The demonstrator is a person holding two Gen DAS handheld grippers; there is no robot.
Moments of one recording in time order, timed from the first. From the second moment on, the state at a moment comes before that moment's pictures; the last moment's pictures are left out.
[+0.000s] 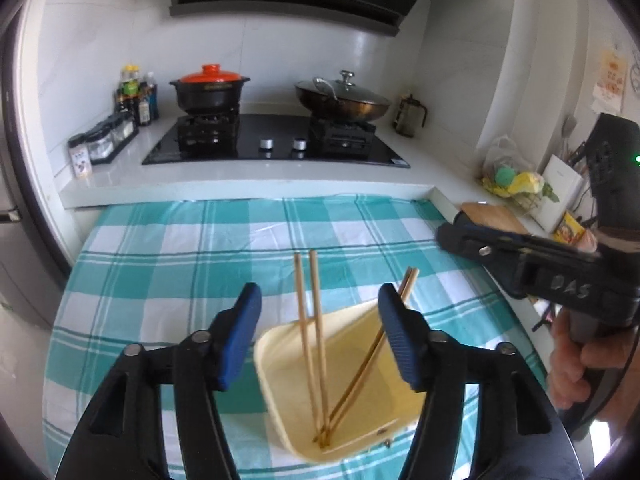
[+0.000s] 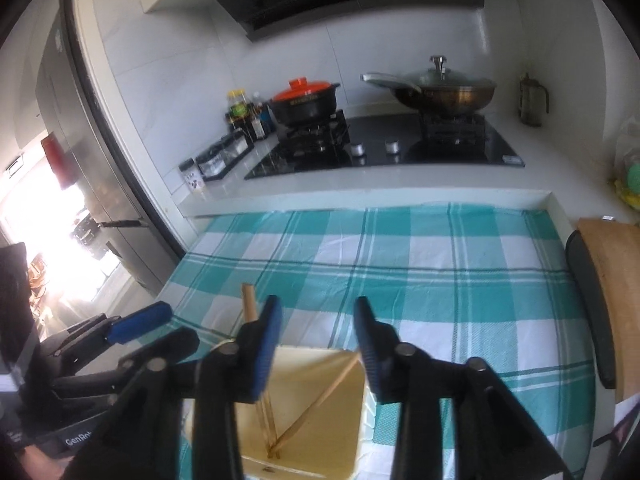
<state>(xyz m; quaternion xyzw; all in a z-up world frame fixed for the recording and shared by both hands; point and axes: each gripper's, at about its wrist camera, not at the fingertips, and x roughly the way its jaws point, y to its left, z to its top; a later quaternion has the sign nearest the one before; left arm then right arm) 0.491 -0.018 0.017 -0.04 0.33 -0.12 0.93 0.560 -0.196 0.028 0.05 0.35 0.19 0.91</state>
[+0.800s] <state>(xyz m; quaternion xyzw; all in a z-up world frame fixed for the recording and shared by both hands) 0.189 0.014 -0.070 -0.02 0.36 -0.07 0.93 0.224 -0.261 -0.023 -0.06 0.33 0.07 0.94</state>
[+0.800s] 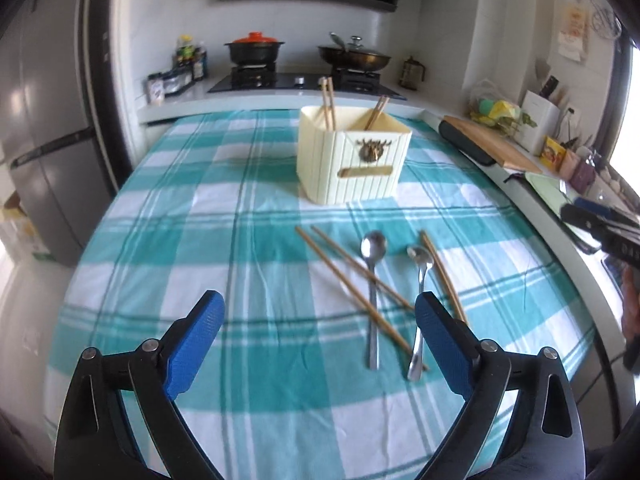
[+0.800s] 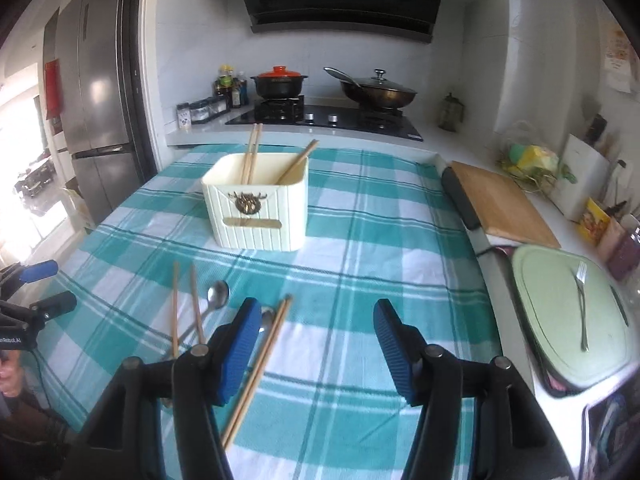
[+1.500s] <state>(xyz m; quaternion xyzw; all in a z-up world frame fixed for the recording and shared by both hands) 0.152 0.014 -0.087 -0.04 0.35 -0.02 0.94 0.134 -0.237 -0.069 -0.06 0.27 0.01 0.96</state>
